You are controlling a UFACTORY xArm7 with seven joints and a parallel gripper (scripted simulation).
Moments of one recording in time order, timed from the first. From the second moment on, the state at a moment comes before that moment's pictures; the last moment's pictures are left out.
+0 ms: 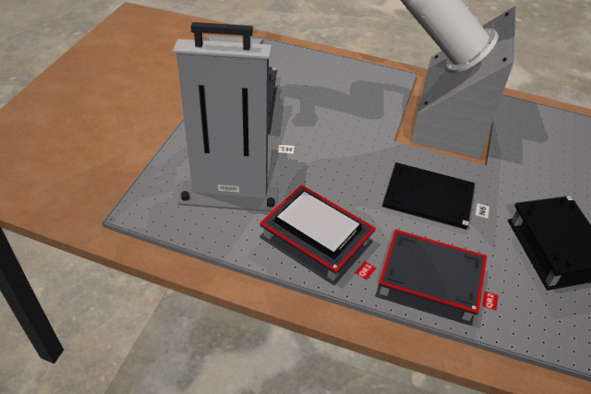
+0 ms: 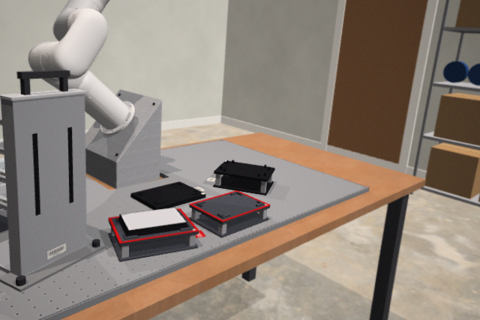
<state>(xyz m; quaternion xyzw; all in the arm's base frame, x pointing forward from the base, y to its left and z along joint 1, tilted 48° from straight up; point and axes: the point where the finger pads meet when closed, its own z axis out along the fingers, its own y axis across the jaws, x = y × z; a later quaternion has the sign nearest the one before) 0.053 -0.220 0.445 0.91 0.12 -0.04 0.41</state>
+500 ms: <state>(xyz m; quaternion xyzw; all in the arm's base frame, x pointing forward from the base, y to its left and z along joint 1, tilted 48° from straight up) 0.052 -0.188 0.474 0.90 0.12 -0.04 0.41</state>
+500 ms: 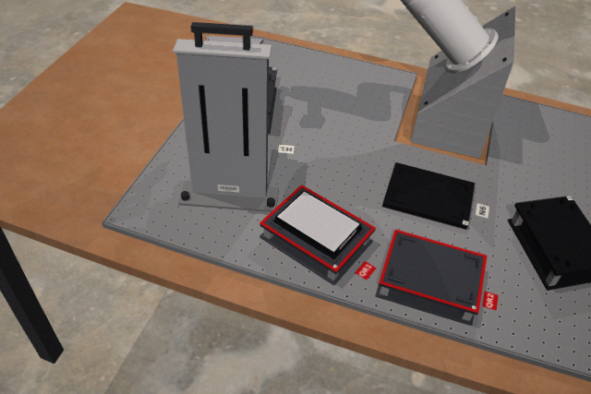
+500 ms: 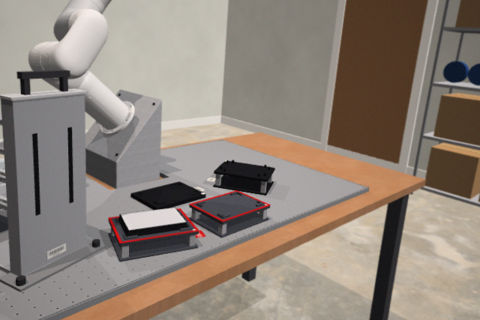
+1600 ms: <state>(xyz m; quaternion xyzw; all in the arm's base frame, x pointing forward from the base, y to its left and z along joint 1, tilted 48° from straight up) 0.054 -0.124 0.524 0.90 0.13 -0.05 0.40</state>
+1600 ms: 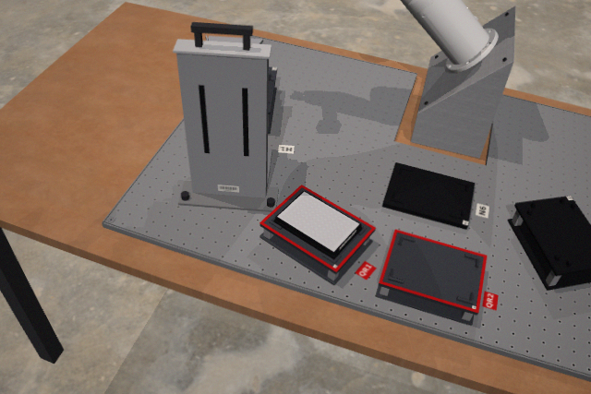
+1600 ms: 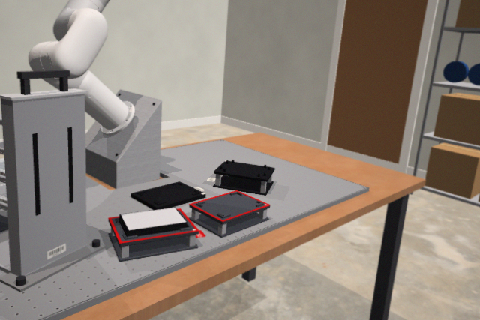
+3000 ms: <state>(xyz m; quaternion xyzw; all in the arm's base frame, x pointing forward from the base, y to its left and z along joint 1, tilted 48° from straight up) 0.131 -0.053 0.448 0.66 0.63 -0.28 0.30</state>
